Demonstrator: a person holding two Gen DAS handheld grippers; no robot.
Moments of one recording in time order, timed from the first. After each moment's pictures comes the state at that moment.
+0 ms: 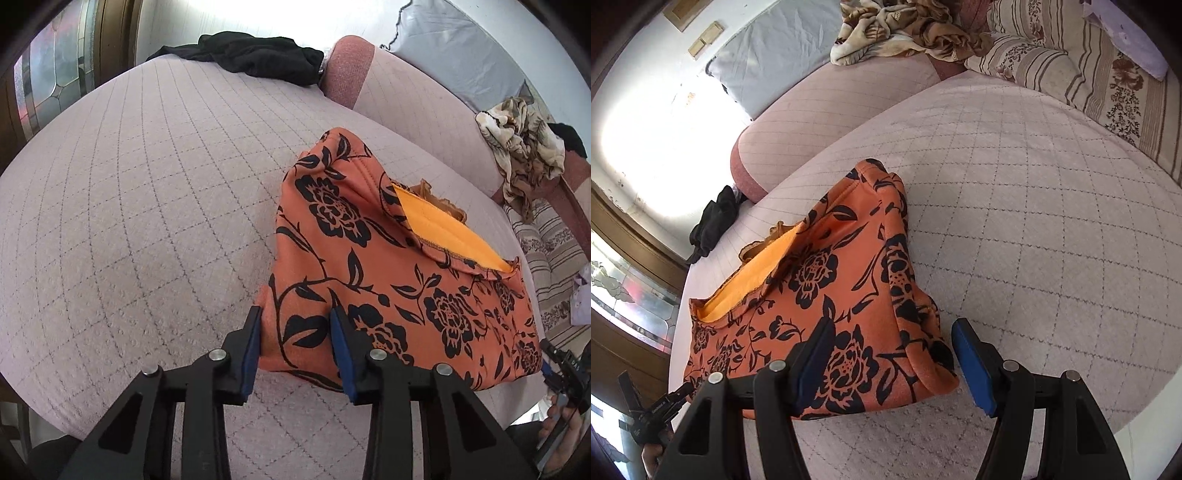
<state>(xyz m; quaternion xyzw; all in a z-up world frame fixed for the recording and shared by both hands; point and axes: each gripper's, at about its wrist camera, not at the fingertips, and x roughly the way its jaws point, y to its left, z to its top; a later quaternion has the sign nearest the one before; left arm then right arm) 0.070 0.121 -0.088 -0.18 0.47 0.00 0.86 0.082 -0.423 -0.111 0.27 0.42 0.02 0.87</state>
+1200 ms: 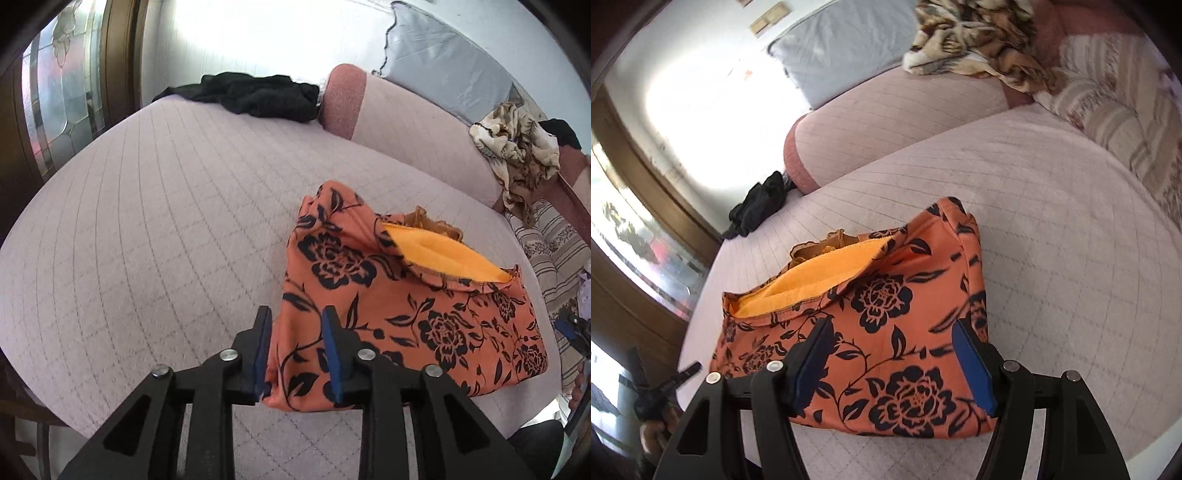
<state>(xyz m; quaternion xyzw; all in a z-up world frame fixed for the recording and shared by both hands) 0.057 0.120 -0.049 -0.12 0.42 0.01 0.90 0.115 -0.392 -0.052 0.18 0.40 0.10 0.89</state>
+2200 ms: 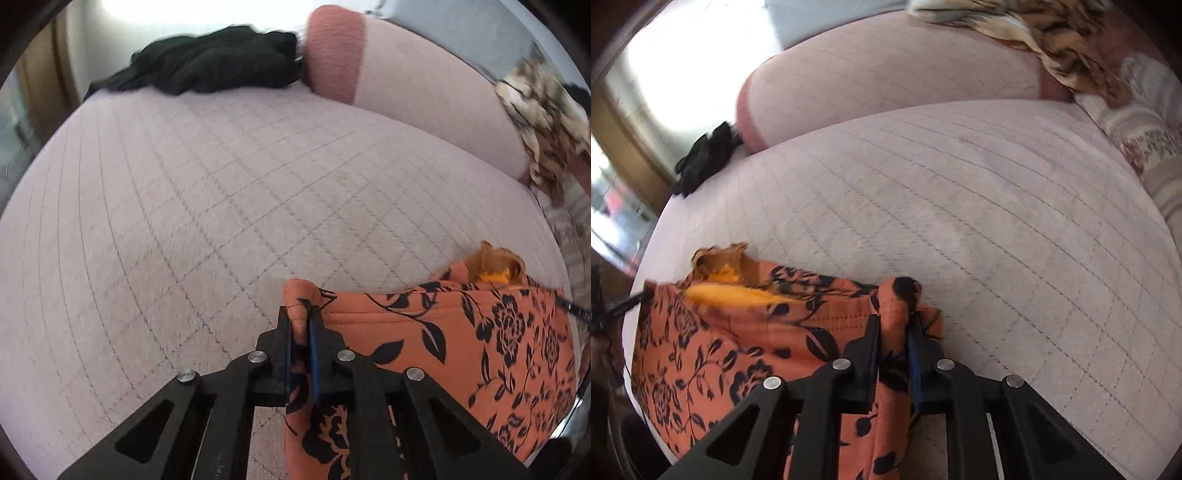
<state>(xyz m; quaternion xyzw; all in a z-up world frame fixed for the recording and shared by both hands) 0.267 0.129 -0.108 -0.09 0.52 -0.02 0.85 0.288 -0.429 -0.120 0.12 0.49 0.08 0.86</state>
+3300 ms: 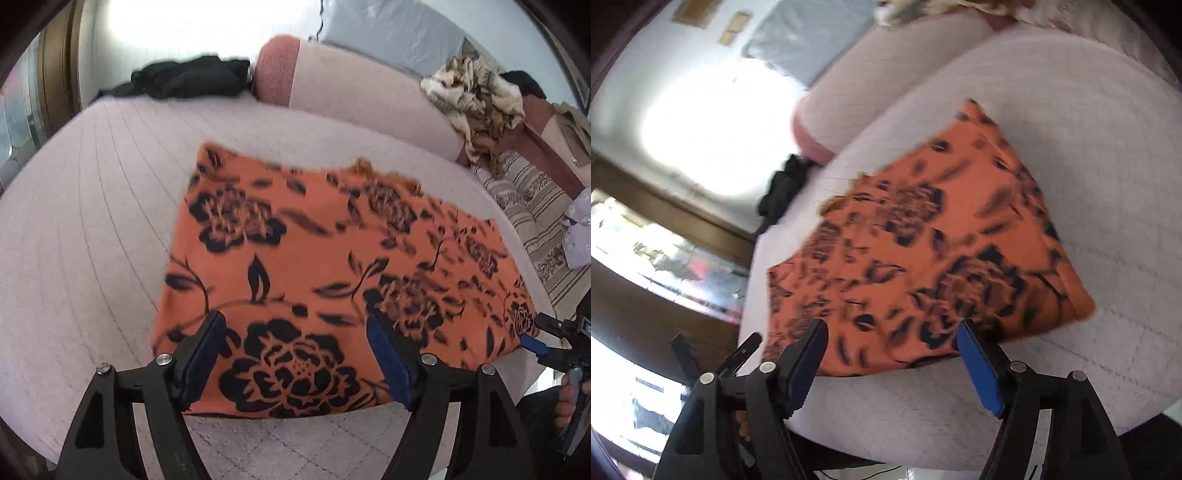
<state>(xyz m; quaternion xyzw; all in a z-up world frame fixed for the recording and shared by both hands) 0.095 0.053 -0.103 -0.09 0.48 -0.07 0.87 0.086 -0.376 -0.135 0.36 0.46 0.12 0.80</state>
